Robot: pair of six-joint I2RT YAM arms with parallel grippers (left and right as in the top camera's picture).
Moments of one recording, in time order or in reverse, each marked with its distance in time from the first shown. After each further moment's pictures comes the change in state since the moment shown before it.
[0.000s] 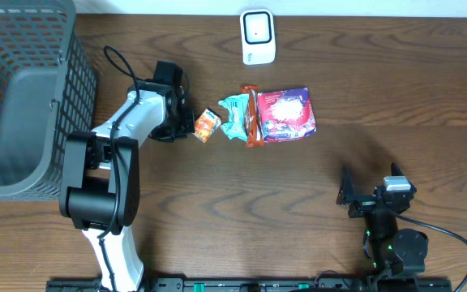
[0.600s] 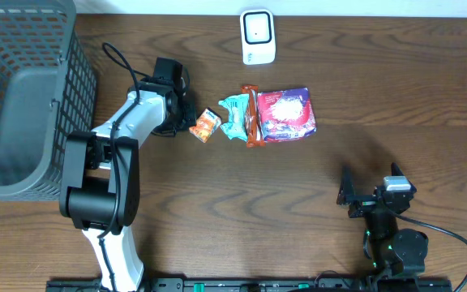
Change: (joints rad) left arm 0.000 0.000 -0.003 0.097 0.001 0.000; right arm 0.000 0.000 0.000 0.000 0.000 0.000
